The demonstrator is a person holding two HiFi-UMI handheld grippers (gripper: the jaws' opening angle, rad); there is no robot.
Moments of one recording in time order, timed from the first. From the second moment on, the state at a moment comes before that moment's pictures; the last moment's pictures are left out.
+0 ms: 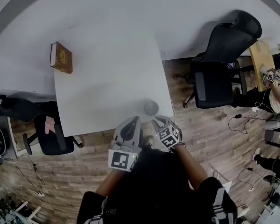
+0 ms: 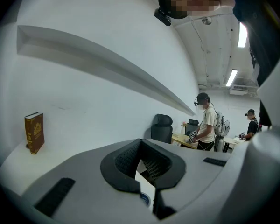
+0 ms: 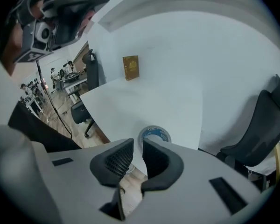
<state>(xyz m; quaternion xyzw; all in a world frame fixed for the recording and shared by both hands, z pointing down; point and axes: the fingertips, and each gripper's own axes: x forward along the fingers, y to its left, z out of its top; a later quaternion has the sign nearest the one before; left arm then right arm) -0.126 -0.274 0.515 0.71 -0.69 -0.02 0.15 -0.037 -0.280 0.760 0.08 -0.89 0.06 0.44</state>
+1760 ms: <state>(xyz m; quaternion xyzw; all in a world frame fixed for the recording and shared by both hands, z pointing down) -0.169 -0.282 0.526 0.69 -0.70 -0.02 0.16 -0.047 -0.268 0.860 -0.12 -0.78 -0.12 0.61</state>
